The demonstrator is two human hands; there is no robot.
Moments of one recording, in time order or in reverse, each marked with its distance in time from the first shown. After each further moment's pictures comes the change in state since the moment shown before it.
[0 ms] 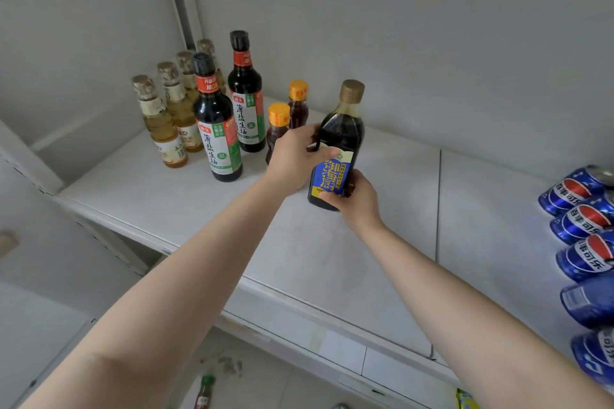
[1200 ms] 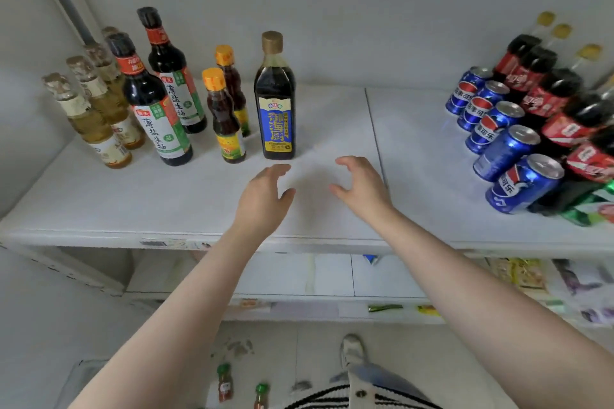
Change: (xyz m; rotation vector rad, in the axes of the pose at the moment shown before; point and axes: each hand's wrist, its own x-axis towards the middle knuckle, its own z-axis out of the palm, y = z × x) left_hand -0.133 -0.032 0.018 0.367 -0.231 0.113; right_hand -0.138 0.001 -0.060 -0.503 0.137 0.049
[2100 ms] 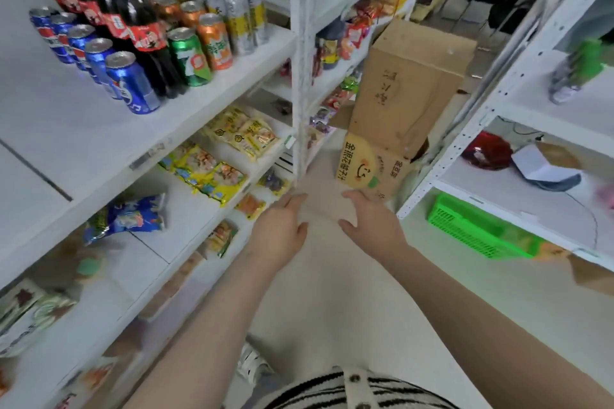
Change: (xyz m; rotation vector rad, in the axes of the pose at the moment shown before) left_hand -0.323 0.240 0.238 0.202 -0.754 0.922; right_hand -0.525 0.168 -0.136 -0.261 0.339 0.875
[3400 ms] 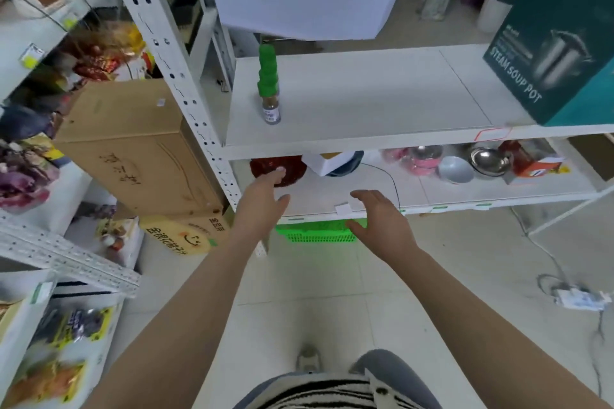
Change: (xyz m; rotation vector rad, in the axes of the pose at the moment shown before) left_hand 0.290 0.503 0.208 -0.231 -0.250 0.423; right_hand -0.071 0.517 -0.203 0.151 0.345 0.623
